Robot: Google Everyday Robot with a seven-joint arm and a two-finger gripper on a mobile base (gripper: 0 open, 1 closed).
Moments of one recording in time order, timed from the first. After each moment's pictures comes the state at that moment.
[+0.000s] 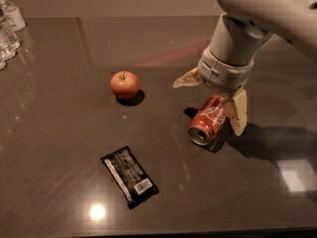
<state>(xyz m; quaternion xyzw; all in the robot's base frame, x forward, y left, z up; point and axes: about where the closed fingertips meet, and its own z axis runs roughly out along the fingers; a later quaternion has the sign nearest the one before) 0.486 -0.115 0.871 -0.92 0.39 0.00 0.08</state>
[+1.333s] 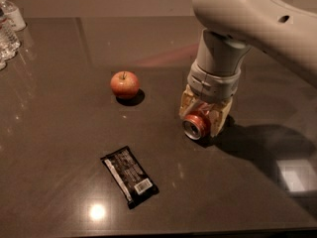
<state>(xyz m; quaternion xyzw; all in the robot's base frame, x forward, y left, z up) 0.470 -0.103 0.850 -0.95 0.32 0.02 0.03</state>
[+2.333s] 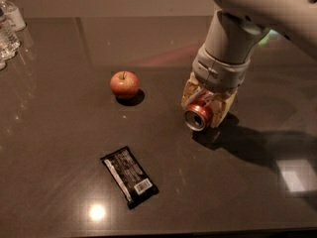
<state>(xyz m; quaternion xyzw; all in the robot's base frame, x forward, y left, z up) 0.473 -0.100 0.881 -0.94 0.33 0.01 0.07</state>
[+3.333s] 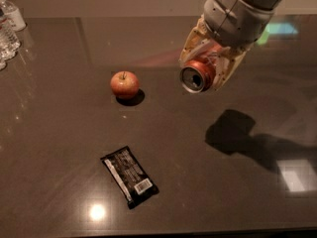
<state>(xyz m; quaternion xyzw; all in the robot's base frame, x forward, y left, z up) 0.482 -0.086 0.983 -0.92 0.34 -0.03 0.18</state>
